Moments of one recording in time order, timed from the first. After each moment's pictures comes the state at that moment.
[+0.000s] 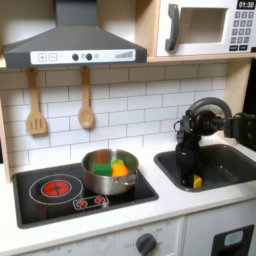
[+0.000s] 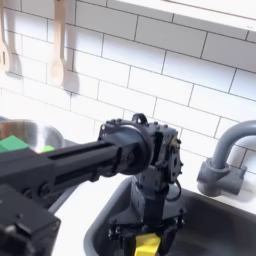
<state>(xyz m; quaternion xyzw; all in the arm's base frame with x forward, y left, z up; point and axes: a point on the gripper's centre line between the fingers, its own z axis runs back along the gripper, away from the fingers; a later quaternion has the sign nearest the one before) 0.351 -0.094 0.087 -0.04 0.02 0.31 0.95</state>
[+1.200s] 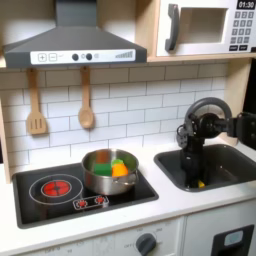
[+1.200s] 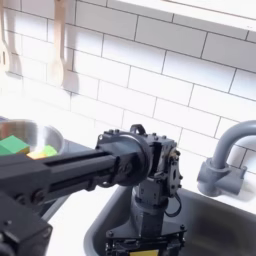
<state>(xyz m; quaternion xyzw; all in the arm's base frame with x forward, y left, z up) 0.331 -0.097 0.084 -0.04 0.06 0.28 0.96</state>
